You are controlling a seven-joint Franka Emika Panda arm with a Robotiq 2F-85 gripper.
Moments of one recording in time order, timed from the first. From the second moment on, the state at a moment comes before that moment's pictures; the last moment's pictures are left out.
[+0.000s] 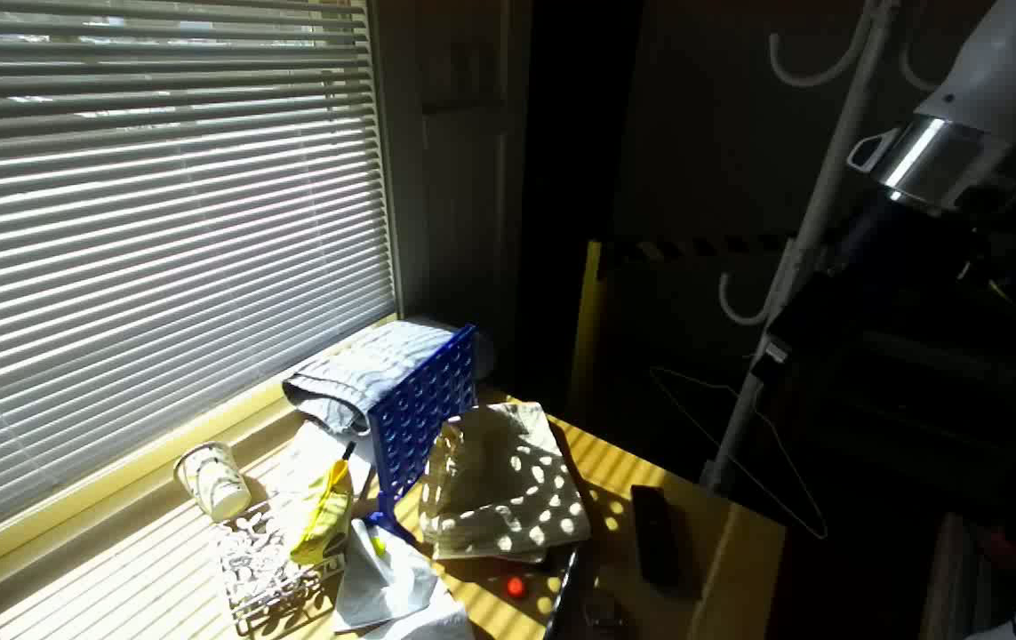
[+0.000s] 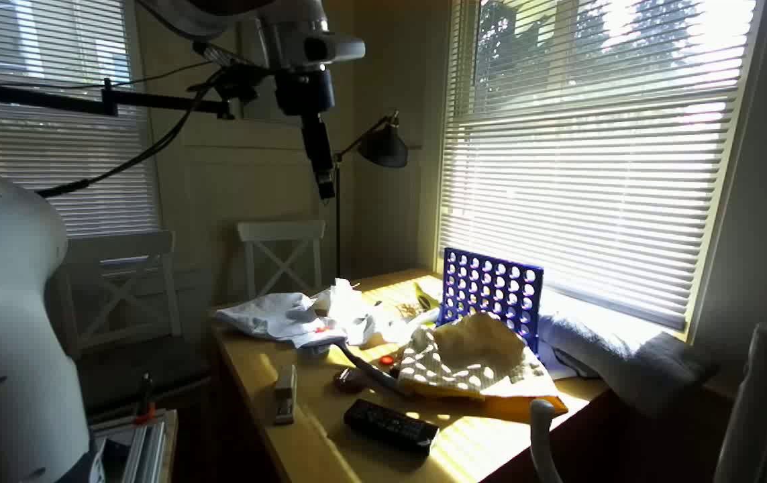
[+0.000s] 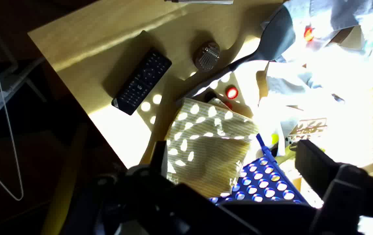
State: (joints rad) arm 0.11 -0.85 0.24 -2.61 0.27 2.04 0.44
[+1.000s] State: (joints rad) arm 0.09 -0.85 0.24 -2.61 0.27 2.06 0.45
